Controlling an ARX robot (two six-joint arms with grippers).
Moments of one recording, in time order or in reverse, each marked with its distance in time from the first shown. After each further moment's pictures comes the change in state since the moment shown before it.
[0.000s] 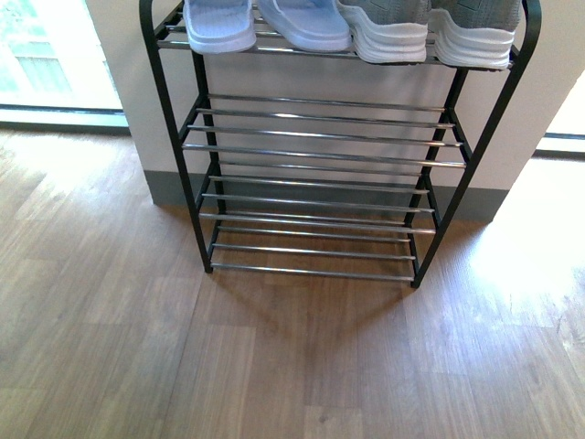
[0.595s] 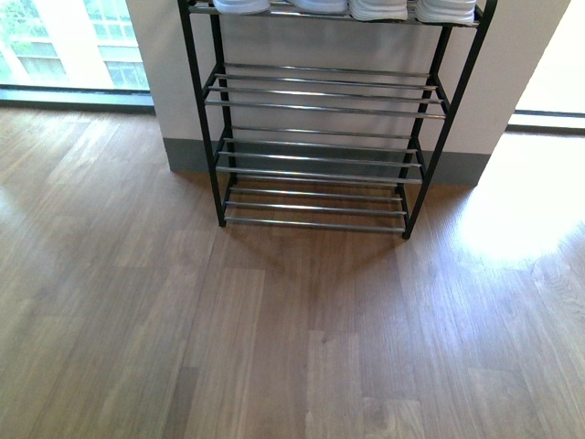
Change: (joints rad) left arm 0.000 0.000 0.000 0.000 0.000 0.000; right arm 0.000 0.000 0.000 0.000 0.000 0.000
